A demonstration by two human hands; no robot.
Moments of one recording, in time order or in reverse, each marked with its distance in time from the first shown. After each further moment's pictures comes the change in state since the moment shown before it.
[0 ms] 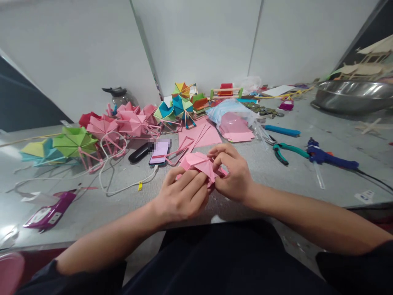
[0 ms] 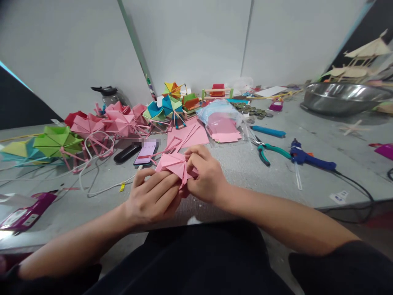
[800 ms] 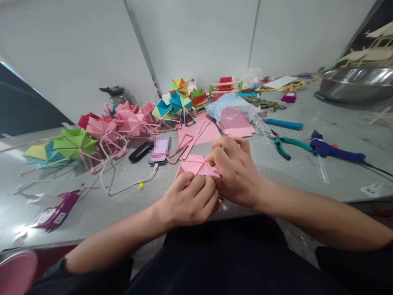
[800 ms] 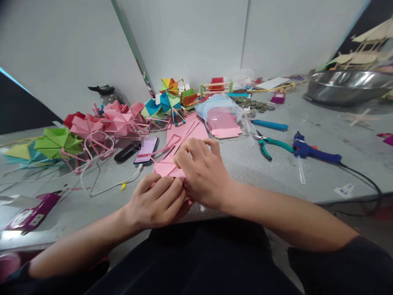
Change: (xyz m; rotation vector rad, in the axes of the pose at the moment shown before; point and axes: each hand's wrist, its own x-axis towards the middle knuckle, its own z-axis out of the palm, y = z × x) left_hand 0.012 0.011 -0.008 0.063 -0.099 0.132; right_hand 0.018 -0.029 -0.019 -0.378 -0.154 -0.128
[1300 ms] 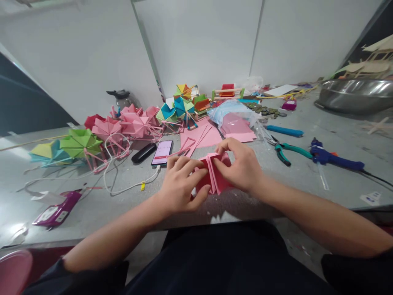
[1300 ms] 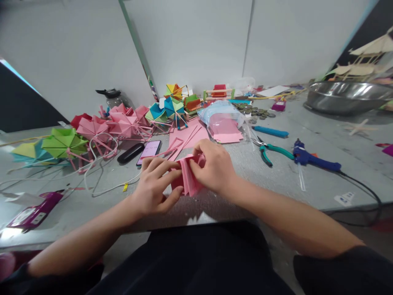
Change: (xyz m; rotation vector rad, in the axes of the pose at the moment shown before) left_hand -0.017 -0.025 0.017 -0.365 -0.069 -0.373; right_hand 0.000 0.034 0.012 0.230 0.069 0.284
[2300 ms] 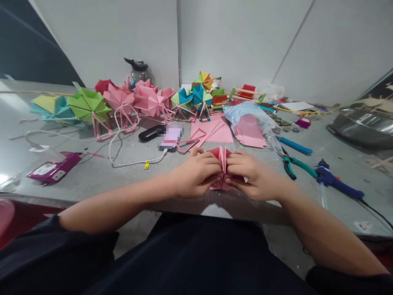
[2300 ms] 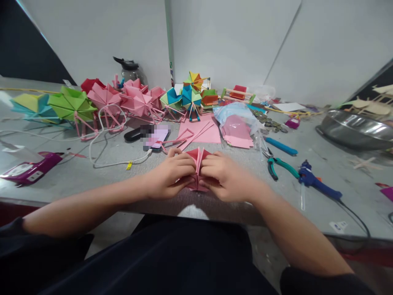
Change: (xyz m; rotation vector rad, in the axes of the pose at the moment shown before) left_hand 0.001 -0.006 0.015 -0.369 -0.236 -0.065; right_hand 0.018 -0.003 -0.034 0.133 -0.792 -0.422
